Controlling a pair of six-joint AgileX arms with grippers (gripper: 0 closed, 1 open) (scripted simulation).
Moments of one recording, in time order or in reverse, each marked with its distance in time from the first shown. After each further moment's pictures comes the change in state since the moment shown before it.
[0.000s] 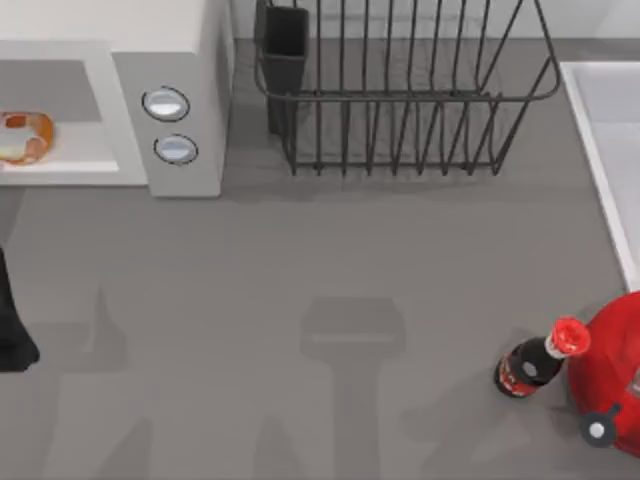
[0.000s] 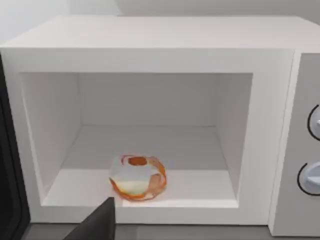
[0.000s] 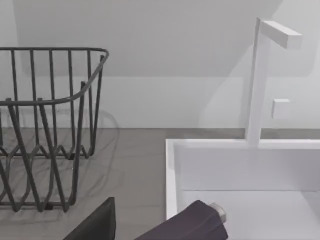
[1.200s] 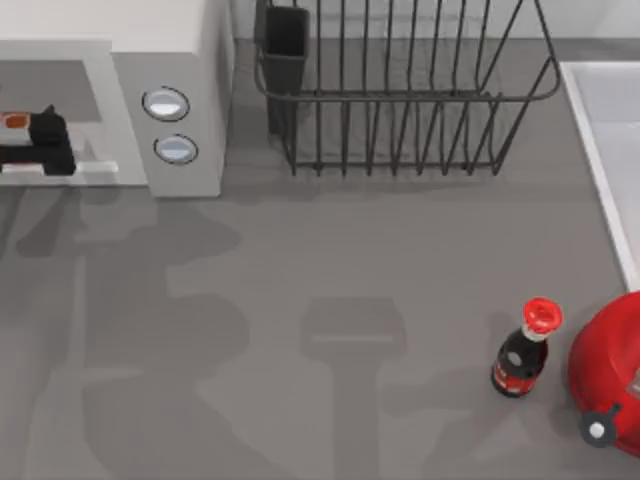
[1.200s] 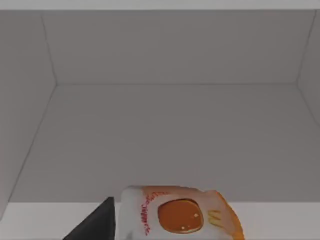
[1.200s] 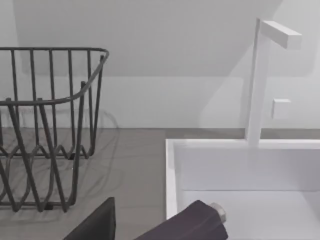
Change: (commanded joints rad) left arm 0.112 1.800 0.686 0.854 0.136 0.054; right arm 0.000 0.000 0.000 0.000 0.000 0.000
